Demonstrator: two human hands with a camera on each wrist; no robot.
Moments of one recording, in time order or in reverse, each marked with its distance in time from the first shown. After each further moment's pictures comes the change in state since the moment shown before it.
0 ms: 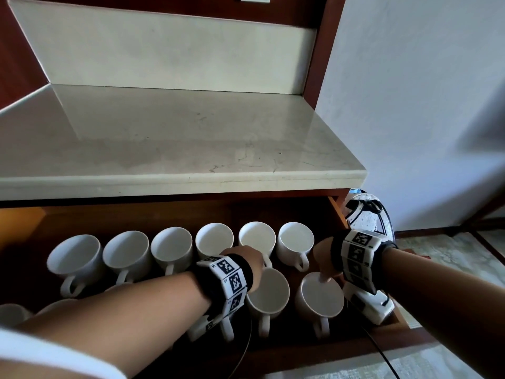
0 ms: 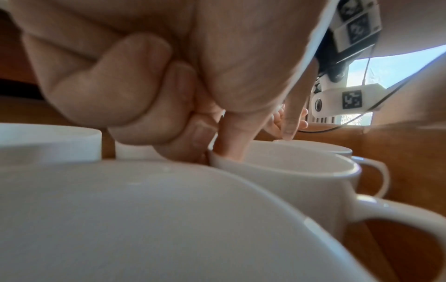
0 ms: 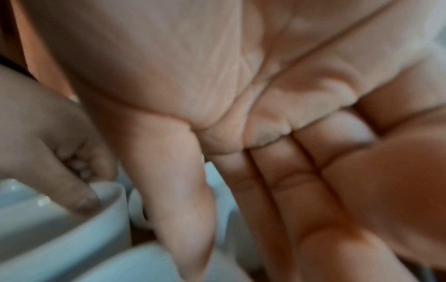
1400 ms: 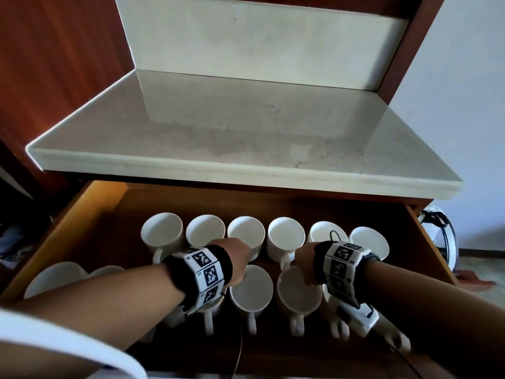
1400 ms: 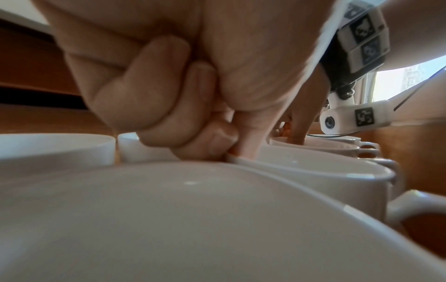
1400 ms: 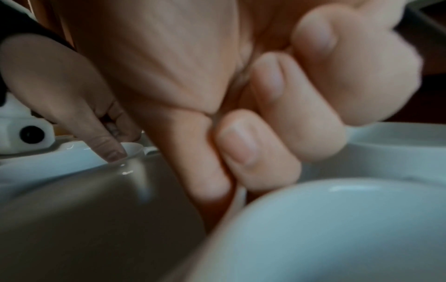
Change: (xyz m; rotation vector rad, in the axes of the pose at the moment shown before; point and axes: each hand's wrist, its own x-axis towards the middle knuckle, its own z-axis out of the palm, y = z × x) left_hand -0.045 -0.151 0.036 0.110 0.009 -0.037; right_hand 0.055 -0.148 -0.034 -0.363 0.227 -0.262
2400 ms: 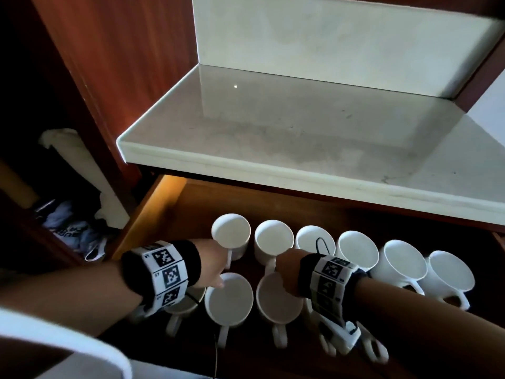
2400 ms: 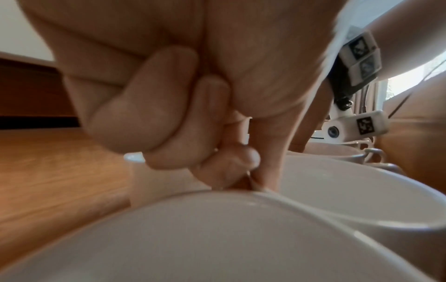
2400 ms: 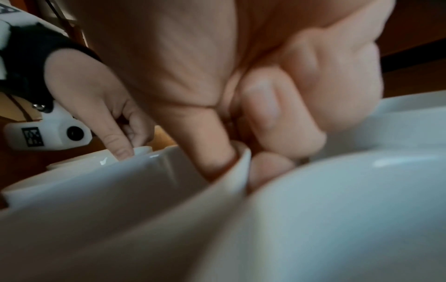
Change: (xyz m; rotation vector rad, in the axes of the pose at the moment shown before) left_hand -0.077 -0.145 0.040 -0.017 -0.112 0.003; right_hand 0.030 -0.128 -0.106 0.114 0.161 -0.108
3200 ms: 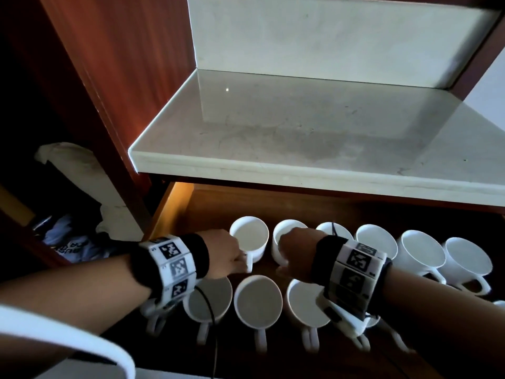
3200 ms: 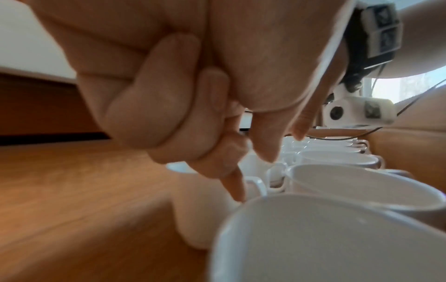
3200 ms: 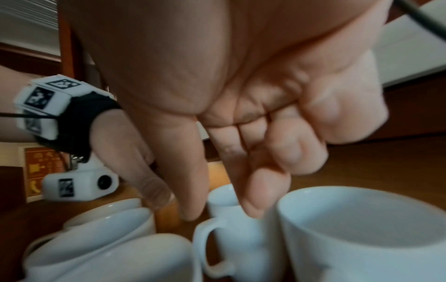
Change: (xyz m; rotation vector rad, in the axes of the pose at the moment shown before) left_hand 0.000 -0.037 -0.001 -0.019 0.111 0.069; right_hand -0.018 -0.025 -0.055 0.128 0.133 0.047
